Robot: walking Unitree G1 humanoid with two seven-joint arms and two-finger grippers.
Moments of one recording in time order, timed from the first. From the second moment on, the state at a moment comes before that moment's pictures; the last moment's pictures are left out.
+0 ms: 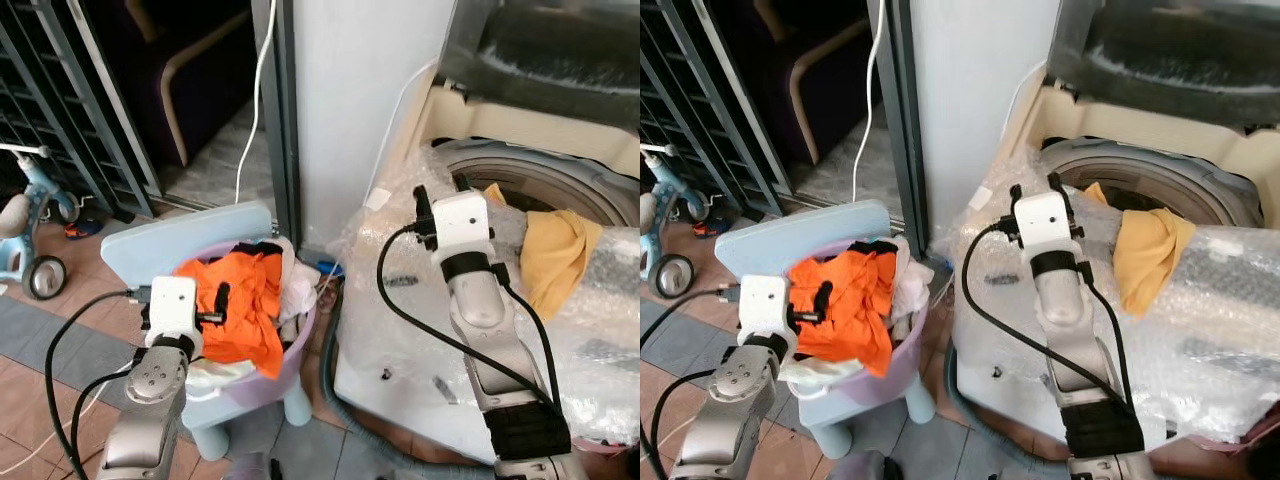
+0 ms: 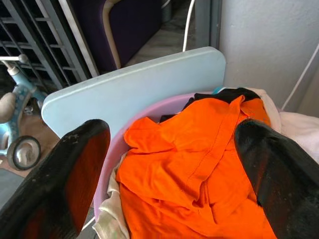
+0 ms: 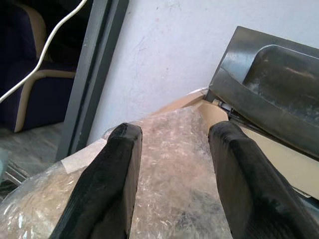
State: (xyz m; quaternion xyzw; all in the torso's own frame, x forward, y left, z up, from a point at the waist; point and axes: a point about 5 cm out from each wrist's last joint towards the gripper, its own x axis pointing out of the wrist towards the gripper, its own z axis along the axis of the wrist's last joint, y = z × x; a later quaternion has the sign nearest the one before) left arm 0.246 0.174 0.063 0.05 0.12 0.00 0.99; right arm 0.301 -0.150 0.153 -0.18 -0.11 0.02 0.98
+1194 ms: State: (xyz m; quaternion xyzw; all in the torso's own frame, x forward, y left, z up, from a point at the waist) left arm 0.246 0.172 0.065 0.07 0.13 0.02 0.99; right arm 0.297 -0.112 0.128 -0.15 -0.05 0.15 0.97
